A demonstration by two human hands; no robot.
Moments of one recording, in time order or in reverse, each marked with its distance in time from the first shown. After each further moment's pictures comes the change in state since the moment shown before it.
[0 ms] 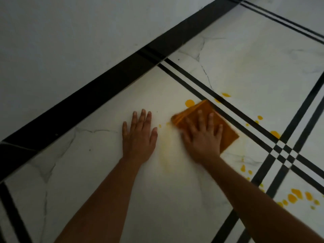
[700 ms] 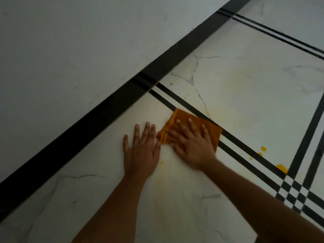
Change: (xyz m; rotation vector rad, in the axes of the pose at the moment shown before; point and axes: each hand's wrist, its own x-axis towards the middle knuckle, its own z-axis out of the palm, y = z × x) left_hand 0.083 0.016 0.011 0.043 0.016 0.039; right_hand 0.098 0.006 -0.015 -0.027 -0.057 -0.230
